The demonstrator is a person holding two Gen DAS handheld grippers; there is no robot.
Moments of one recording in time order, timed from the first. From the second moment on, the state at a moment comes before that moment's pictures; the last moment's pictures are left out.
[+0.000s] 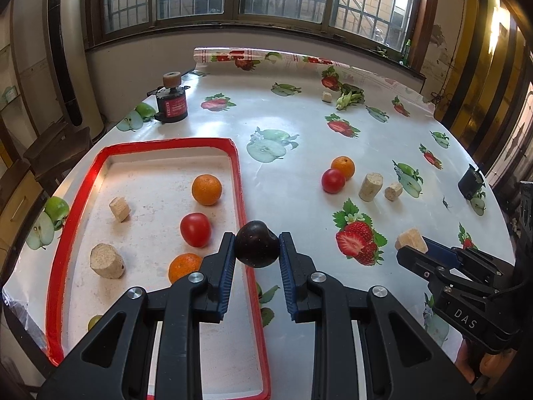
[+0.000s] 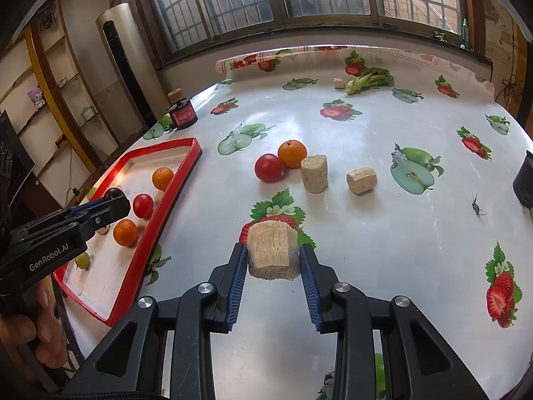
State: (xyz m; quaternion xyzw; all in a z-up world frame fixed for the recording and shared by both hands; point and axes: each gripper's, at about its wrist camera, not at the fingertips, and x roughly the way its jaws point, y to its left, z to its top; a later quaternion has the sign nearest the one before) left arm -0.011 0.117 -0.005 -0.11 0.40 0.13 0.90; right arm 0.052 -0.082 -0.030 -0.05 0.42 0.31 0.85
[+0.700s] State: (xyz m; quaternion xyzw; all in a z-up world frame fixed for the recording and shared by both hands) left arm -0.057 0.170 -0.020 -0.14 0.40 0.17 0.89; right arm 0.020 -0.029 -0.029 -0.08 0.41 0.36 0.83
